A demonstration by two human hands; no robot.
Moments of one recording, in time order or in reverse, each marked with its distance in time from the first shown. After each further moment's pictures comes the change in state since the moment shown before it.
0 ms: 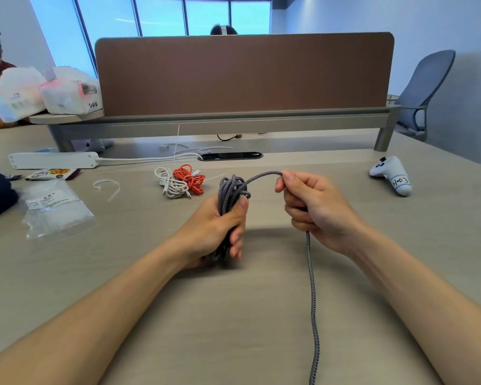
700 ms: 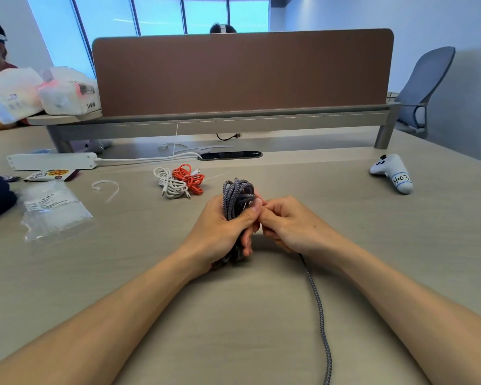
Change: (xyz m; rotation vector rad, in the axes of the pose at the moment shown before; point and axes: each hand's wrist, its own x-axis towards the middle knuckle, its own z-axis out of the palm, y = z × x) left_hand 0.004 -0.003 0.018 0.034 0.139 0.130; right_hand 0.001 0.022 0.022 -0.484 -0.135 0.000
